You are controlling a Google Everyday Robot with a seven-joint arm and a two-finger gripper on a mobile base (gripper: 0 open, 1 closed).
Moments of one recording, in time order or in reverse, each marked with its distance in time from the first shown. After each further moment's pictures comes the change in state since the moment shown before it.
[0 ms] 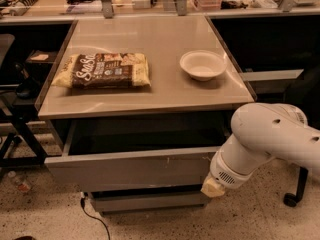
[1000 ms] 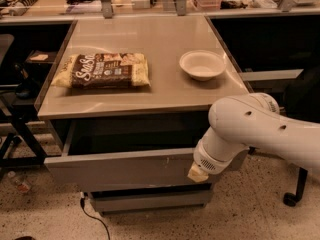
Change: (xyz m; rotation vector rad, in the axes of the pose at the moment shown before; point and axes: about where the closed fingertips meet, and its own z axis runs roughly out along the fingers) arm -0.046 -0.022 0.009 0.078 -0.010 -0.040
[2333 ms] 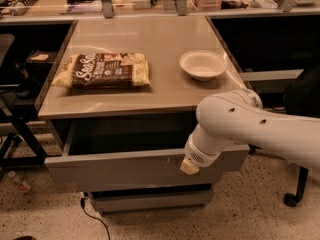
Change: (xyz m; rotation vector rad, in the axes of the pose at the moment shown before) arm -0.026 -0.016 0.014 0.033 -0.008 -0.006
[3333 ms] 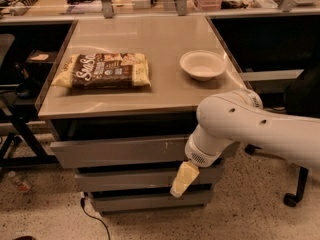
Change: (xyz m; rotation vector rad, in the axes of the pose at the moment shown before) arm 0.000 0.000 0.000 0.000 0.000 0.000
